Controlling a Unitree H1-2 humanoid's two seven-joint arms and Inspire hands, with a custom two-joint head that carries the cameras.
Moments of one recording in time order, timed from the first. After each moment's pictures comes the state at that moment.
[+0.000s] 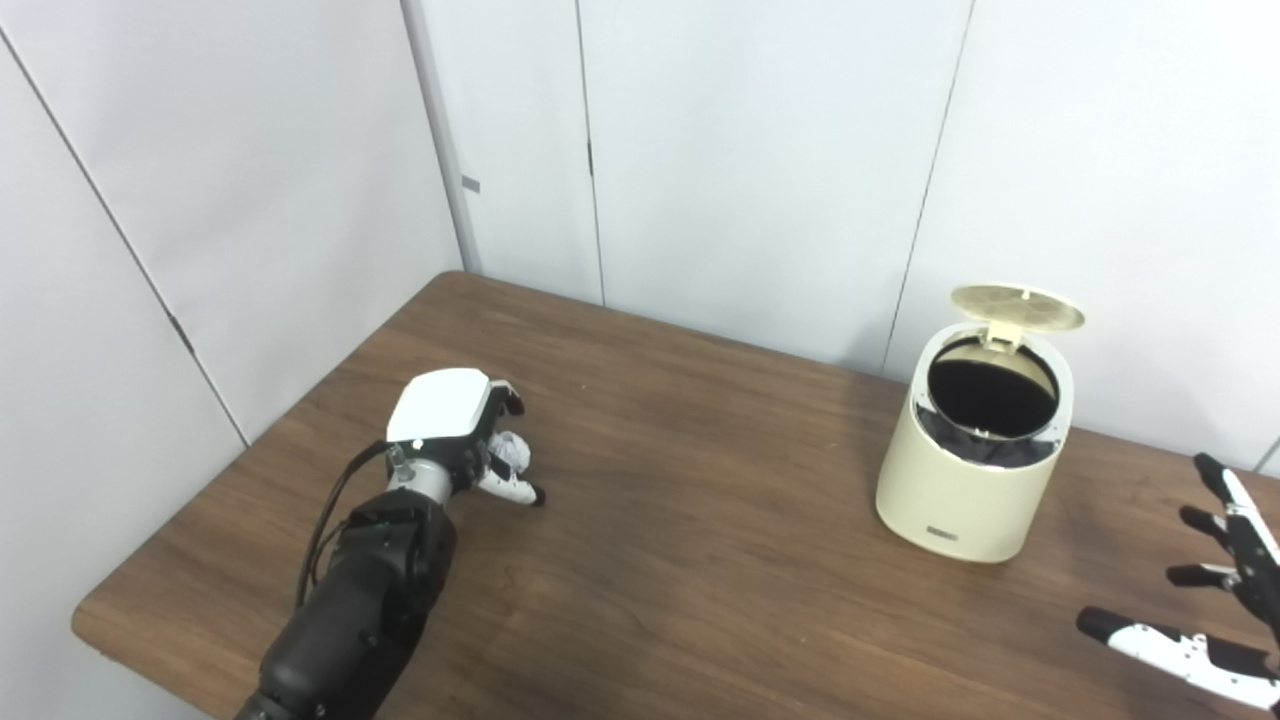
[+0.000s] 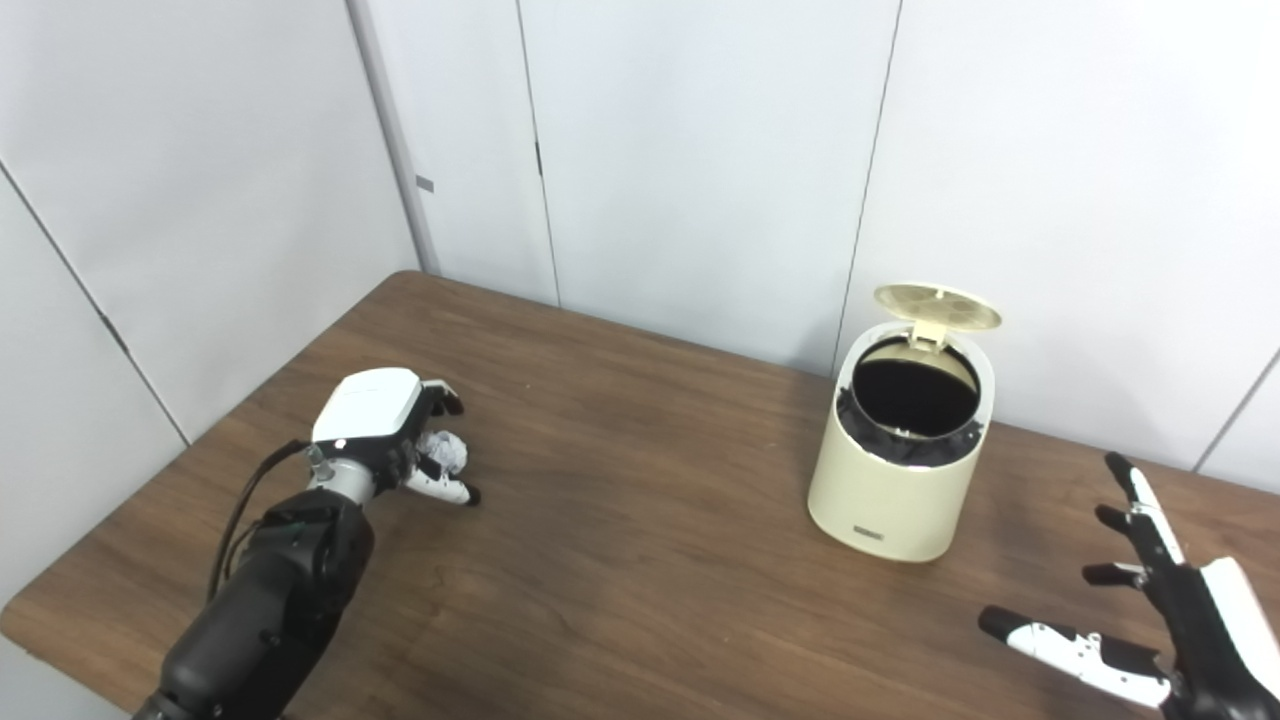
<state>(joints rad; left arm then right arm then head) -0.10 0.52 0.05 -0.15 1.05 0.46 -0.28 -0.19 -0.28 0.10 -0.33 -0.40 0.29 0.18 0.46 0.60</state>
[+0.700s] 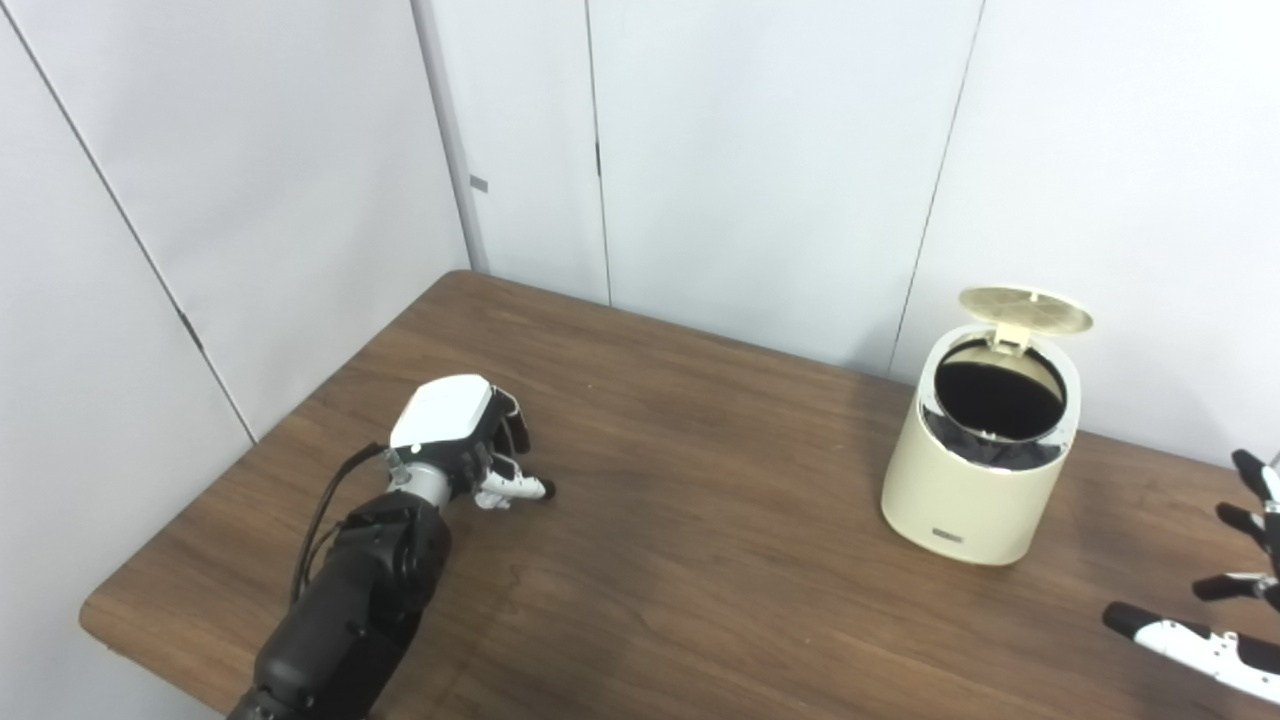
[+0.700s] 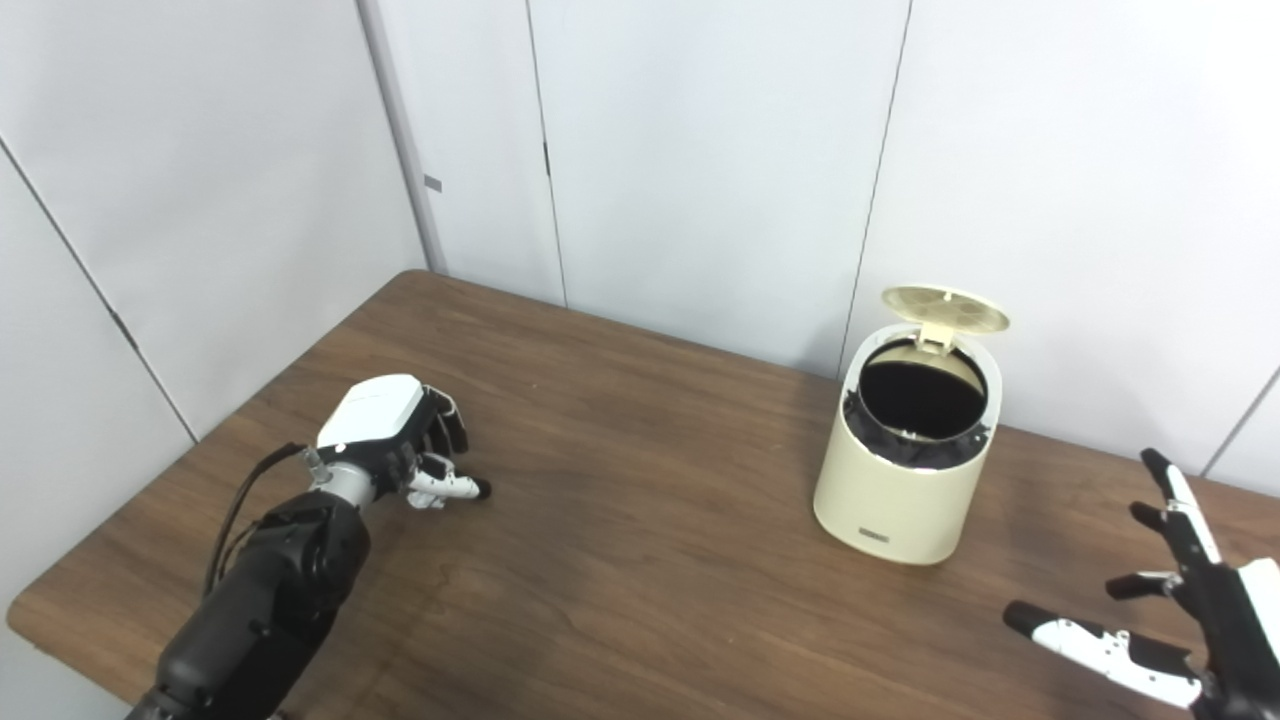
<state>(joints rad) -0.10 0.52 0.06 -0.10 0.87 0.38 -0.19 -0.20 -0.29 0.06 -0.37 -0.41 0.33 0.19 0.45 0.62</state>
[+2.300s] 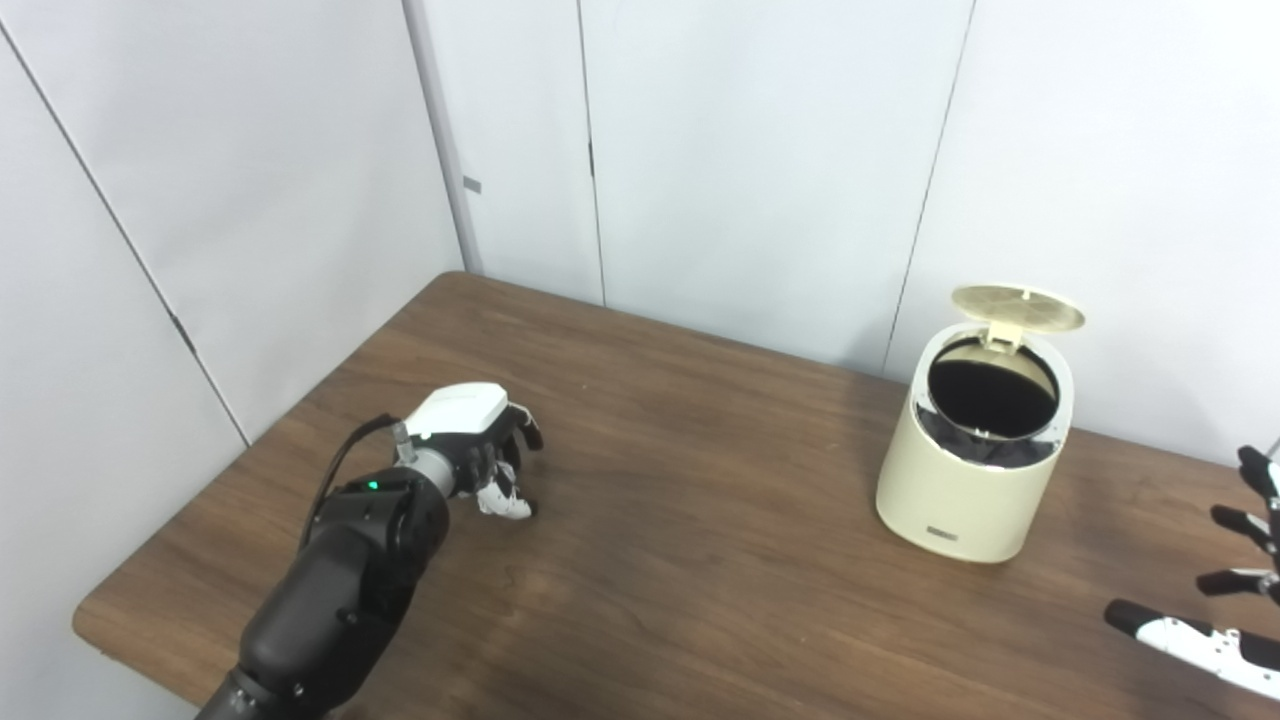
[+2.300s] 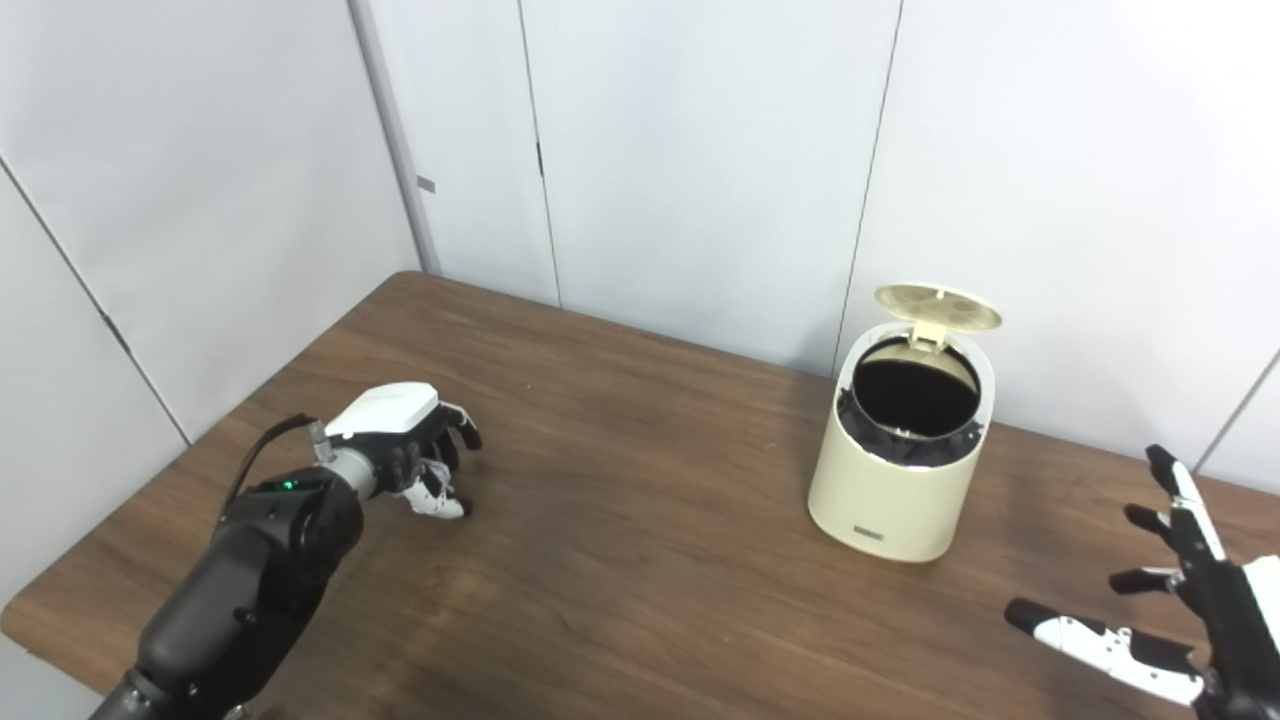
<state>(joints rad) -0.12 0.57 0.07 -0.26 1.00 0.46 -0.64 -0.20 -0.28 0.07 -0.38 -0.41 0.35 0.18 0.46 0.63</state>
